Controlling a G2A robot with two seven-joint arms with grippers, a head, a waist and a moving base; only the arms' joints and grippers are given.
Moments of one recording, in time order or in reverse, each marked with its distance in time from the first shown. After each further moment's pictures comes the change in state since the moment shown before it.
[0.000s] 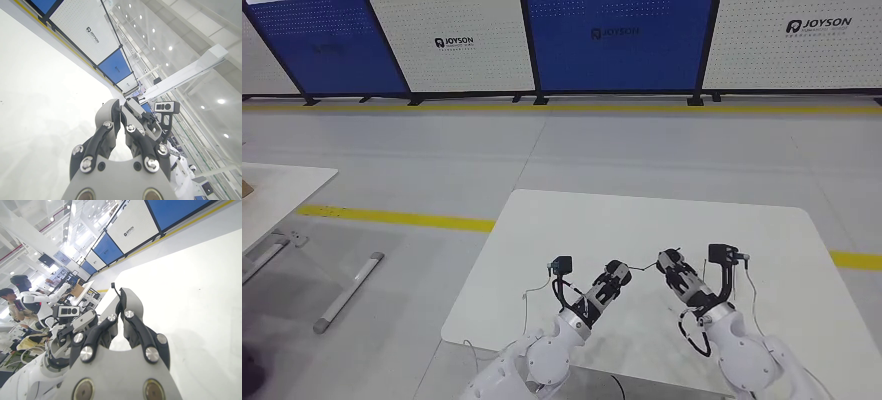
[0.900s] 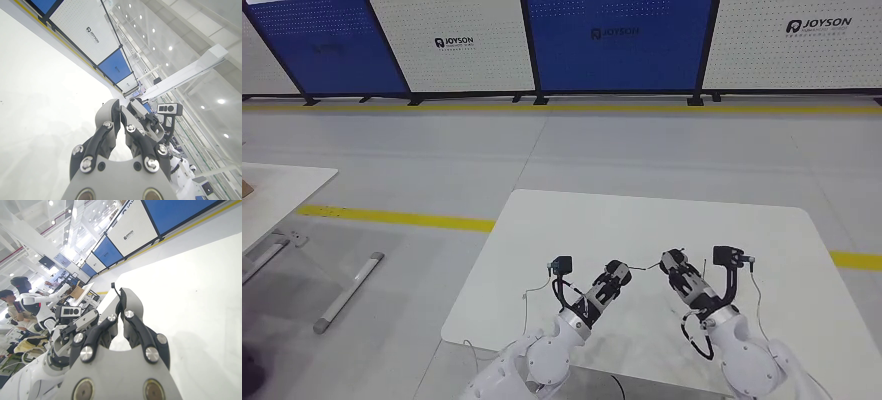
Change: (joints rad) left arm 0.000 0.000 0.000 0.000 0.000 0.000 0.000; right arm -0.041 -0.014 0.043 -0.033 -0.031 -0.011 0.003
